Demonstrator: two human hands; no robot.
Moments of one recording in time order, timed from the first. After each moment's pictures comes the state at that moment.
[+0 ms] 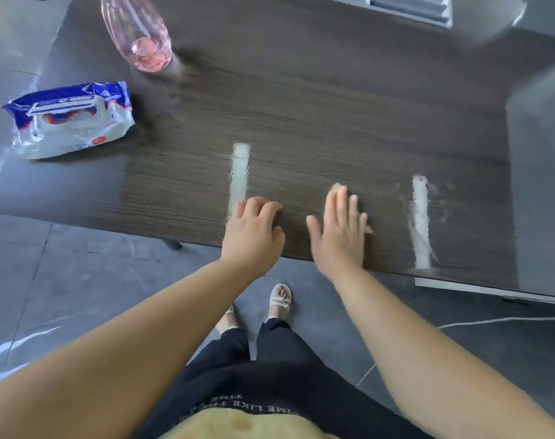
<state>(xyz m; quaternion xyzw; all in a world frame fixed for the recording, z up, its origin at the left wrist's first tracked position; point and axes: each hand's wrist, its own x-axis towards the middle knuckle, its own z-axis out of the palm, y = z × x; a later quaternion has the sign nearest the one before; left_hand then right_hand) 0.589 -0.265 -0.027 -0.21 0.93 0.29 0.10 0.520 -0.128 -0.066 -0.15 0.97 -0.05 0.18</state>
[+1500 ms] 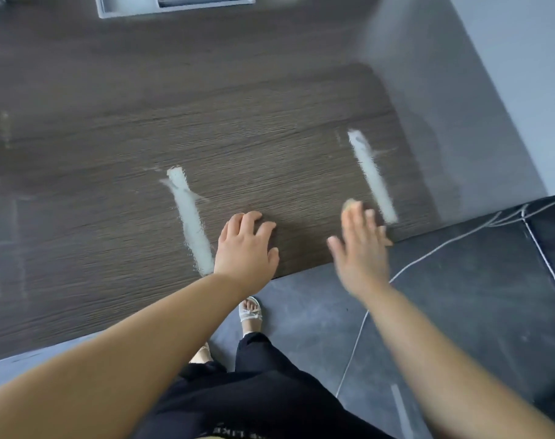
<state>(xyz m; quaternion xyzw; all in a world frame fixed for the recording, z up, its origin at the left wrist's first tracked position) 0.484 -0.100 -0.033 0.02 0.96 0.18 0.20 0.476 0.109 -0.066 -0.03 0.98 -0.09 0.17</state>
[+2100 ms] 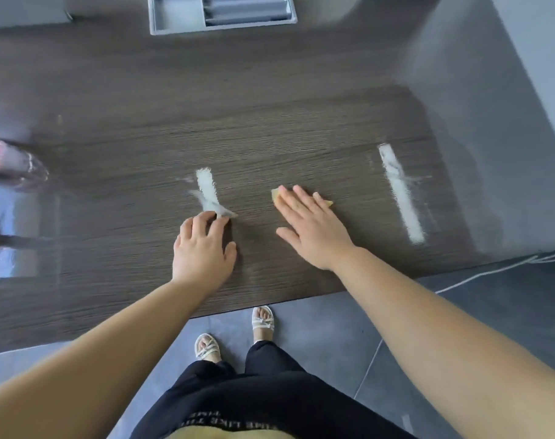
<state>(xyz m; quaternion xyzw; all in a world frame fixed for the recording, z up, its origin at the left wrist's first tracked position) 0.477 -0.175 -0.032 -0.14 0.96 0.15 0.16 0.392 0.019 -0.063 -0.34 0.92 -0.03 0.19</state>
